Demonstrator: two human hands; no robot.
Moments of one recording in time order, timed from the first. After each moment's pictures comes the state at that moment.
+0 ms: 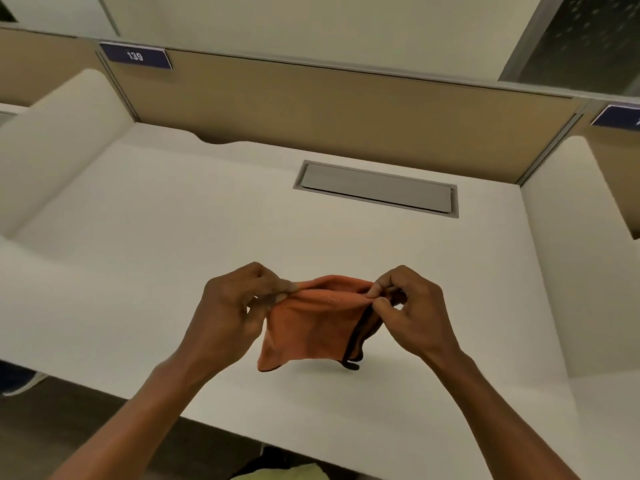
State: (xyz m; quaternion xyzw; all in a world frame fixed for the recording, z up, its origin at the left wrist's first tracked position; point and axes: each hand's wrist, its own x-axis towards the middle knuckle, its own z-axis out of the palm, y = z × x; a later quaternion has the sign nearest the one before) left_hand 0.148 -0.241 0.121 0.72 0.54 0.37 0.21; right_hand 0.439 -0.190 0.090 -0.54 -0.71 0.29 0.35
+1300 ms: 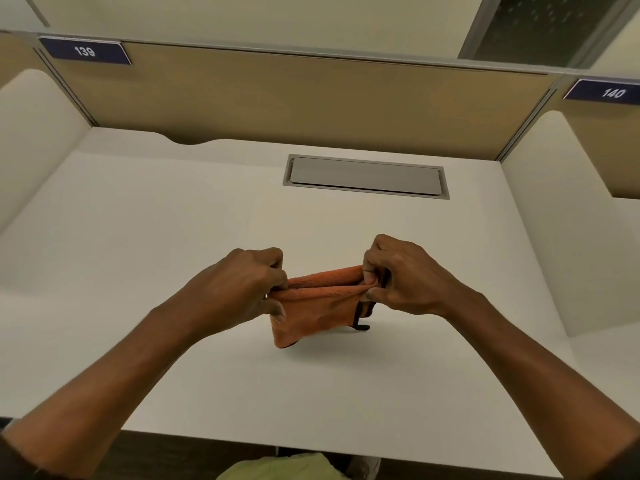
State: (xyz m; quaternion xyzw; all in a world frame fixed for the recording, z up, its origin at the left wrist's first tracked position) left_hand 0.080 -0.165 0.142 0.90 0.41 0.07 0.13; right_hand 0.400 -0.144 0.118 -0.48 -0.84 0.22 0.10
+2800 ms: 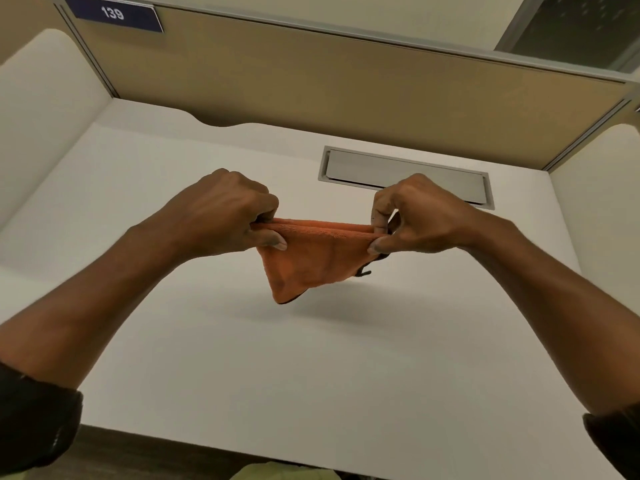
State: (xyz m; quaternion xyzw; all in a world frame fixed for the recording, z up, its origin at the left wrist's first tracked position) left_hand -0.027 -0.061 0.170 0.91 0.39 0.12 0.03; right_hand 0.296 -0.036 0.187 -0.44 -0.87 0.22 0.01
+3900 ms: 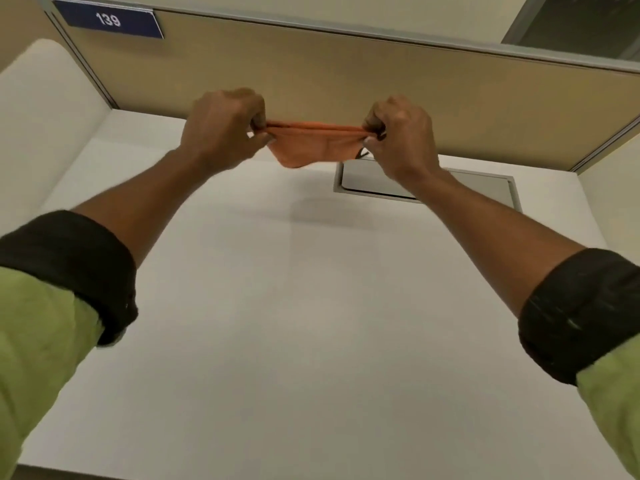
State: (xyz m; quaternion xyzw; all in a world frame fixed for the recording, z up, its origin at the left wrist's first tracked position) left_hand -0.079 0.119 0.143 0.82 0.52 0.23 -0.07; right_hand 0.229 0.124 0.131 -0.58 -0.77 0.01 0.28
